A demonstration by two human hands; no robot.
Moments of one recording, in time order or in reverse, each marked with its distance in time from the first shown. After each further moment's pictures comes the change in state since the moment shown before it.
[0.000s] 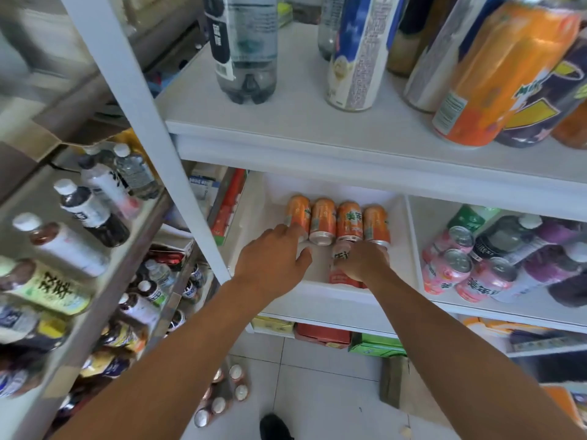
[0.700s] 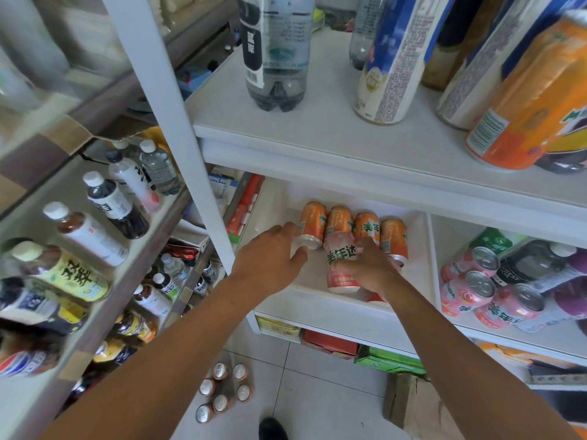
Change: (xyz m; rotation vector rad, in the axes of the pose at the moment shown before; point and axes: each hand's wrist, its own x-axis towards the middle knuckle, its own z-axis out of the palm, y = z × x) left_hand 0.009 -0.029 -0.003 -0.136 -0.005 -0.139; right_hand 0.001 -0.006 -0.006 0.797 -0.128 -0.100
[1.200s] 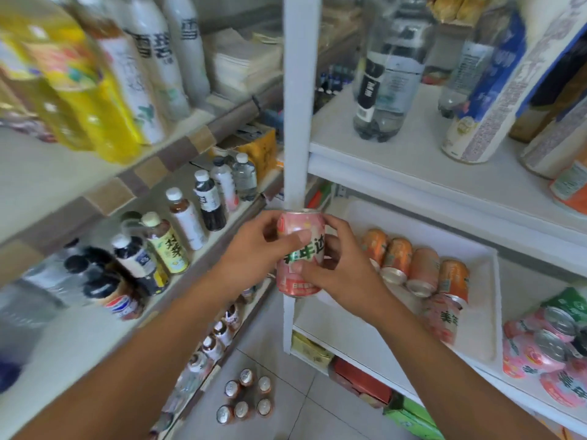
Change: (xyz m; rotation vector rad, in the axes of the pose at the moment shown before) left_hand -0.091 -0.046 -0.089 -0.978 0.269 -0.180; right_hand -0.108 -0.119 0.073 0.322 -0.281 -0.692
